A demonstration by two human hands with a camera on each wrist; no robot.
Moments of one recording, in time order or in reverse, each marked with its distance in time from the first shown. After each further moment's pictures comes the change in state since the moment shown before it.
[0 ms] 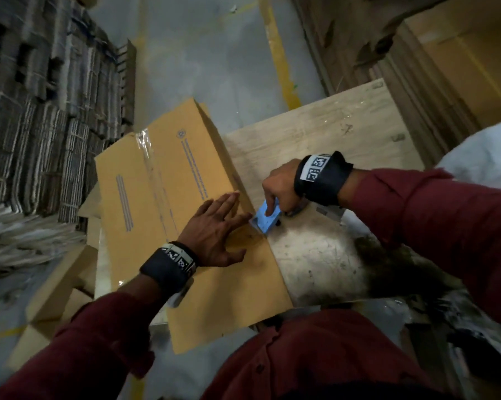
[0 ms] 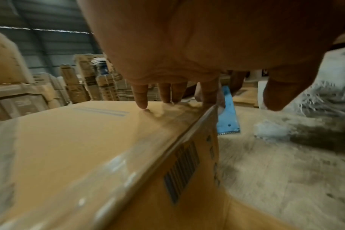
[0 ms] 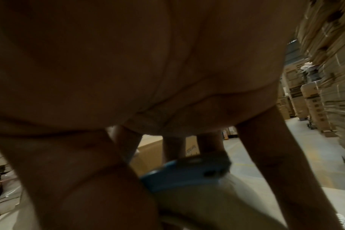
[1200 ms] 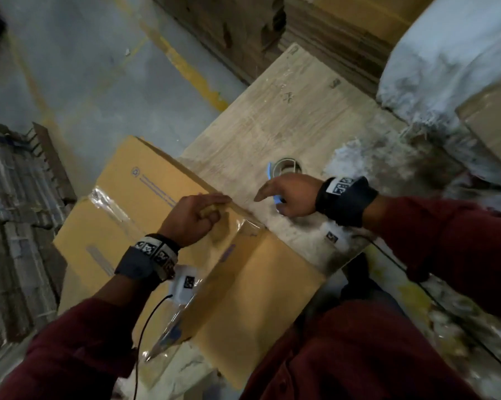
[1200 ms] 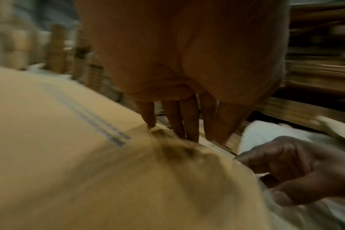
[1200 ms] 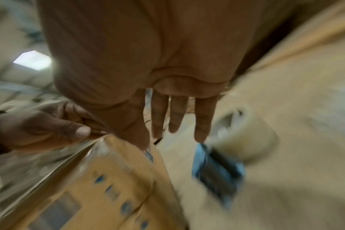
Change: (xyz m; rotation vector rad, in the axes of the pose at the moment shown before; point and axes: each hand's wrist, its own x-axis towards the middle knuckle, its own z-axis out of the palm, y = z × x) left_hand 0.044 -0.073 -0.025 -0.584 -0.042 0.185; right_hand -0.001 -0.060 0.117 0.761 0.621 0.310
